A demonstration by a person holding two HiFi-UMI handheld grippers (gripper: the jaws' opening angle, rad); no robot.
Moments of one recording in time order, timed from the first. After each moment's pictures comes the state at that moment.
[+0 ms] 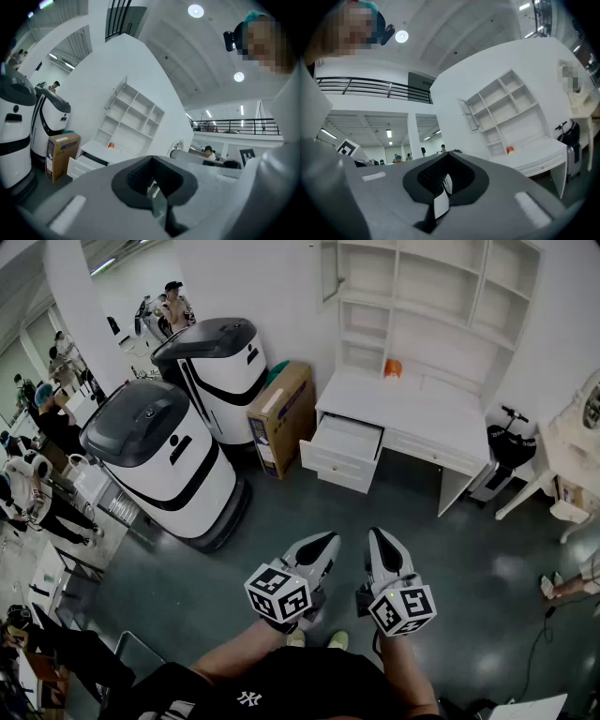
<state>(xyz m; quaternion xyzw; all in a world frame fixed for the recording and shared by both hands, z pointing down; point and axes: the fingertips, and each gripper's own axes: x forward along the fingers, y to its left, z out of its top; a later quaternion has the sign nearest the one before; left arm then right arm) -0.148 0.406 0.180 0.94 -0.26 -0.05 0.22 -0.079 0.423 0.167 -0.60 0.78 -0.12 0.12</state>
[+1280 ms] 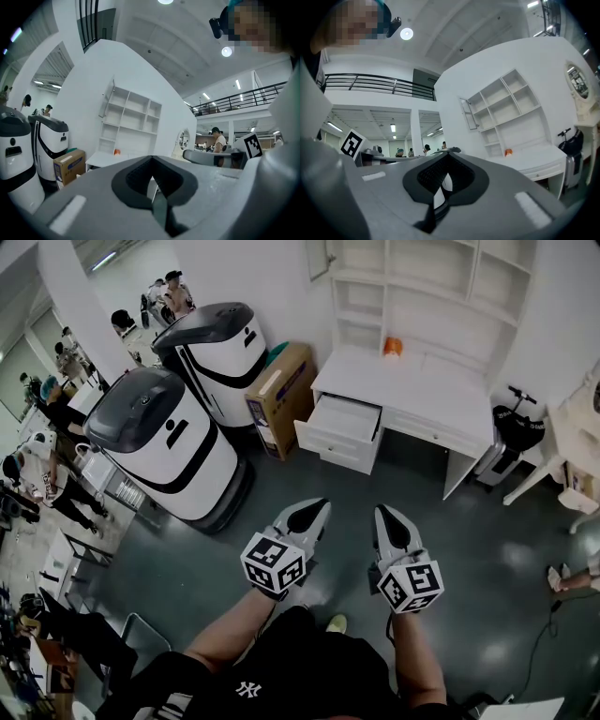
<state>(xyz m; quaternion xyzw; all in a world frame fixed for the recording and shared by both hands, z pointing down) -0.094 0.385 0.187 0.95 -0.29 0.01 0.11 -0.001 0.422 0.187 -0.59 0.80 -0.10 0.09</state>
